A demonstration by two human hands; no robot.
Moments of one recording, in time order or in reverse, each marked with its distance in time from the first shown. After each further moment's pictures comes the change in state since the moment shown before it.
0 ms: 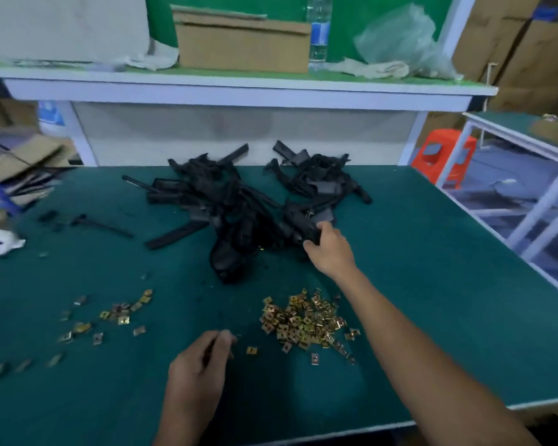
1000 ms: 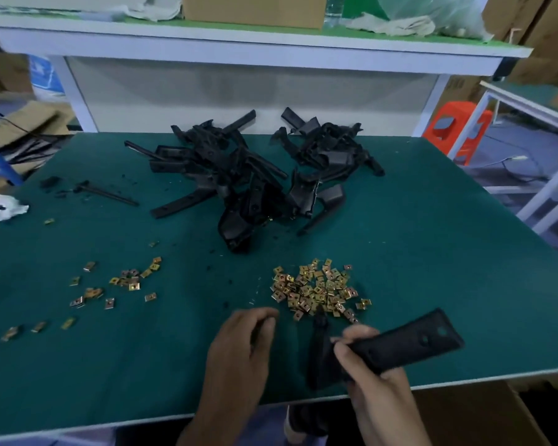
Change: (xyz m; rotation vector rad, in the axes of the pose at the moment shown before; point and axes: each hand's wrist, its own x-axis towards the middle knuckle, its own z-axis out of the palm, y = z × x) left_hand -0.036 0.019 0.012 0.159 -0.145 0.191; right_hand -0.260 0.010 0.020 1.369 0.003 0.356
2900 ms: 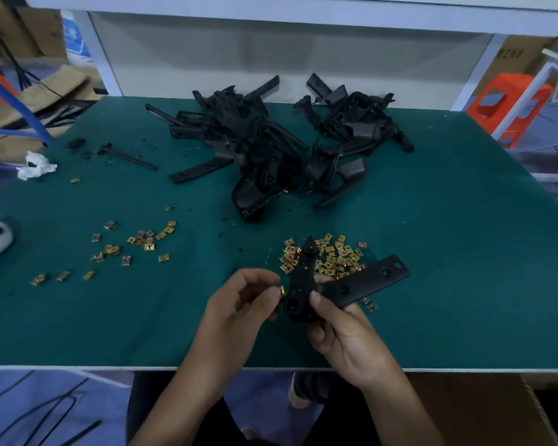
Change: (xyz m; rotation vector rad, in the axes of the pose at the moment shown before) left_hand -0.008 0.028 -0.019 -0.646 0.003 -0.143; right_hand 0.049 0.012 0.009 0.036 -0.499 0.218
